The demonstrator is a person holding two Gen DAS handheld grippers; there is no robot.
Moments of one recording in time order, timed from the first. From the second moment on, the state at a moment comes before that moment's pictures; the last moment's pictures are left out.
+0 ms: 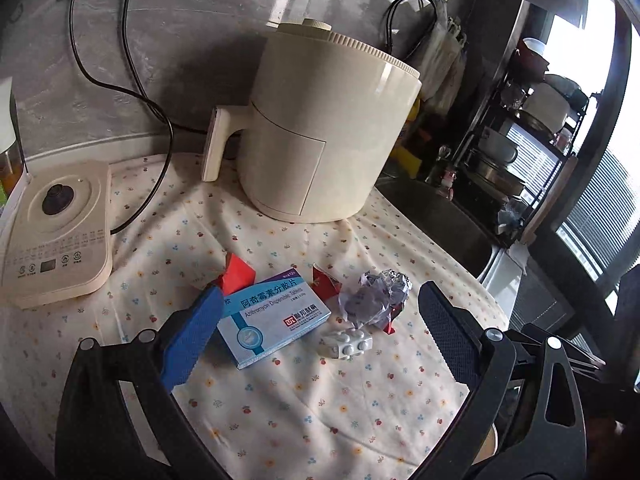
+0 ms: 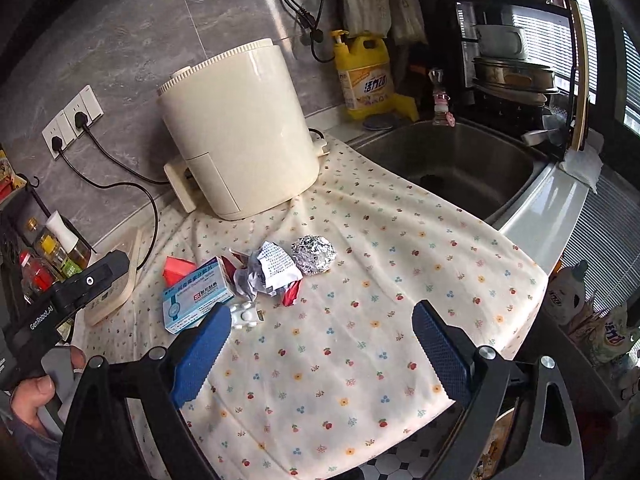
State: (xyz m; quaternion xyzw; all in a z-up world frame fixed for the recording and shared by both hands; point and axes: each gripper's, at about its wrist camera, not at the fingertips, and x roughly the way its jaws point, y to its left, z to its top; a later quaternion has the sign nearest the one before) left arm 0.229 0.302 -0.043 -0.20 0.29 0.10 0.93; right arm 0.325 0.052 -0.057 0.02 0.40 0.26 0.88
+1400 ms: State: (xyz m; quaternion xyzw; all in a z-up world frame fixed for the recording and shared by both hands) left arm 0.253 0.345 -0.062 -0.22 0.30 0.12 0.92; right arm 0.345 0.101 -0.059 -0.02 0.40 0.29 0.87
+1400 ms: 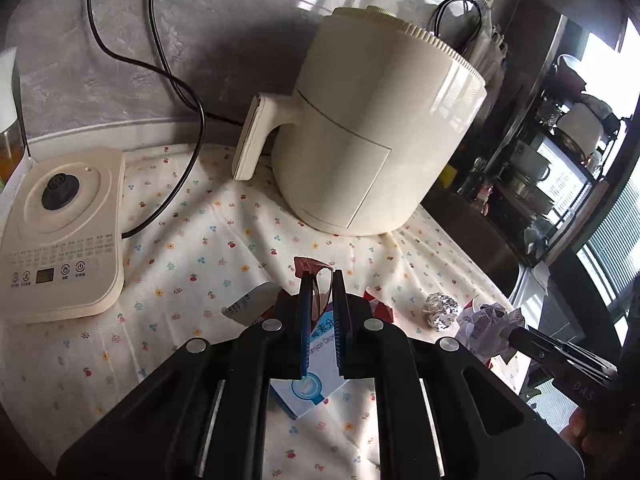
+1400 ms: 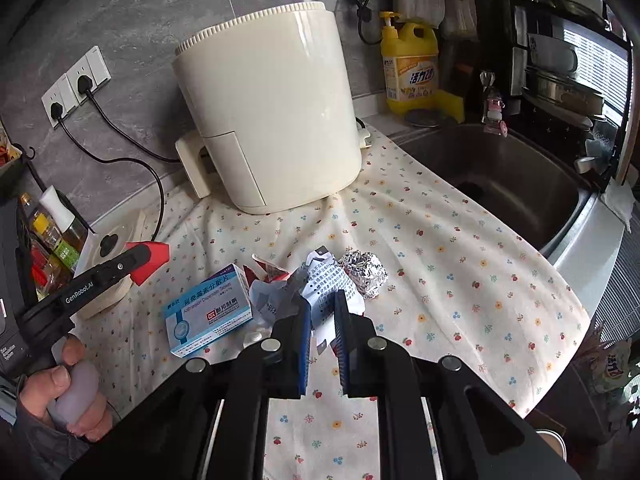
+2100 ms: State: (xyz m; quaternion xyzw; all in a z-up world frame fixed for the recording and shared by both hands) left arm 0.233 0.142 -0.006 -0.17 0.28 0.04 0.94; right arm 0.285 -0.087 -0.008 0.03 0.38 0.27 0.88
